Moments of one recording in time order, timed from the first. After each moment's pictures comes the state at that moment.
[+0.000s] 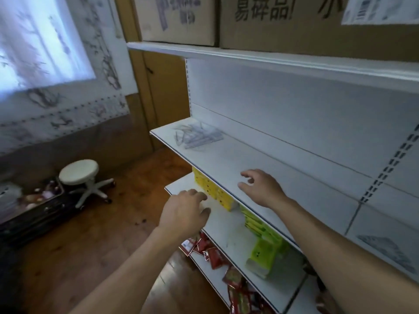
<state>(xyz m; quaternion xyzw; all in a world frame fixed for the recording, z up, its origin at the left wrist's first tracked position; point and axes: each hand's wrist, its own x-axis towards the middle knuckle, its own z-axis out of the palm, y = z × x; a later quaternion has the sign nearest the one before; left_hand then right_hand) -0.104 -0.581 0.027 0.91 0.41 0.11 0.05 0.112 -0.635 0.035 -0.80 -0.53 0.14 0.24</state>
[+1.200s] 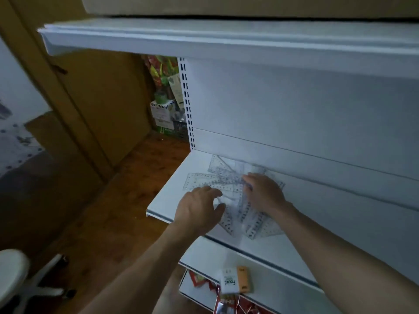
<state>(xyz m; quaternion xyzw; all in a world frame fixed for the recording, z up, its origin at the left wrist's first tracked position) -0.014 -0.044 -0.013 0.96 0.19 0.08 0.17 0.150 -0.164 -0.047 -0.91 -0.39 0.06 0.13</state>
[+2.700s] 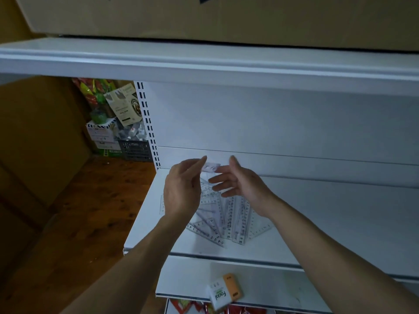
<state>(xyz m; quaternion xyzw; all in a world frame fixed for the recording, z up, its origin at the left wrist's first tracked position) 0.038 -0.006 0.006 0.88 0.08 0.37 0.29 0.088 -0.162 0.049 -0.72 -0.19 0.25 0.62</state>
